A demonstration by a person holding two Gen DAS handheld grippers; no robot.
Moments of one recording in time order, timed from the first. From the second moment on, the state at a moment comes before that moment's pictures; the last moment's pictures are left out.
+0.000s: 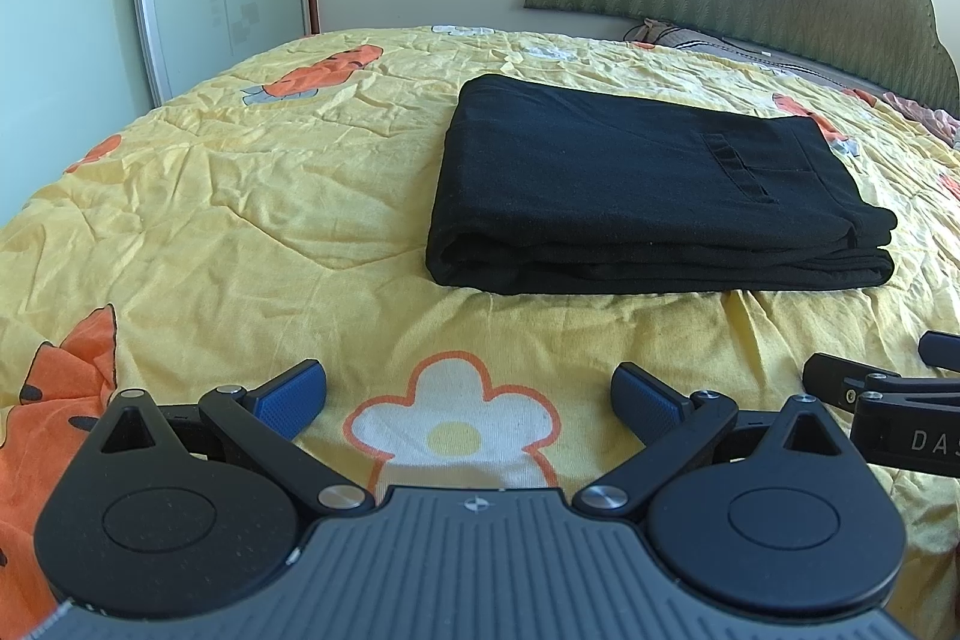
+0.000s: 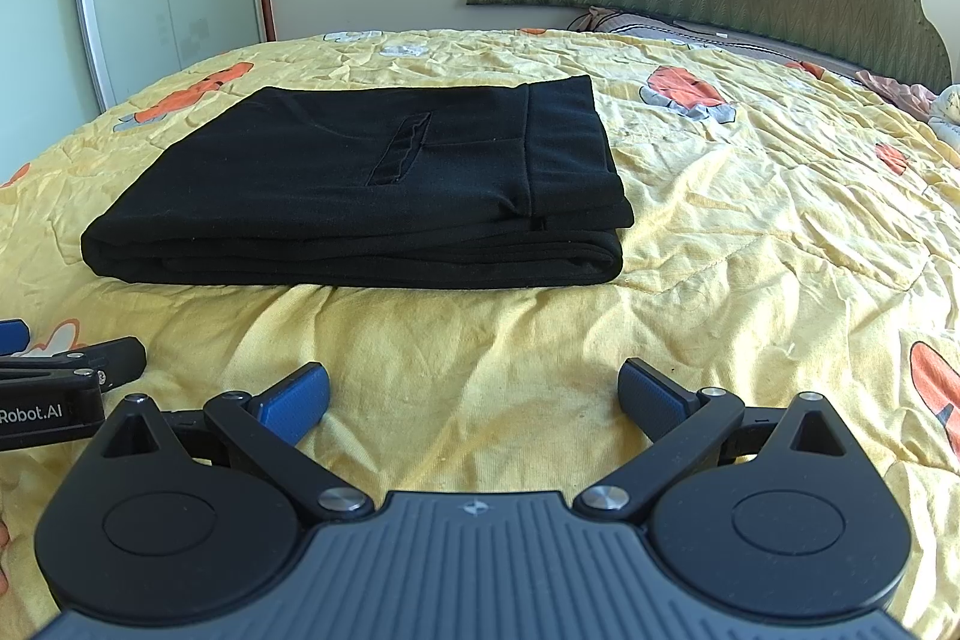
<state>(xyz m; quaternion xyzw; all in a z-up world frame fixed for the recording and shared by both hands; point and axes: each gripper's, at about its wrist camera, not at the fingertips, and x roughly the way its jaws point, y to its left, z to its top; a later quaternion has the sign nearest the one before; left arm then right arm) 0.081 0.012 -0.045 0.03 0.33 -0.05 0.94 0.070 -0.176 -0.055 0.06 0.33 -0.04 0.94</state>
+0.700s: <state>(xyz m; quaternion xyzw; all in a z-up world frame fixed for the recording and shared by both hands) 0.090 0.012 -0.045 0.03 0.33 -0.05 0.94 0.070 -0.176 -0.055 0.06 0.33 -0.04 0.94</state>
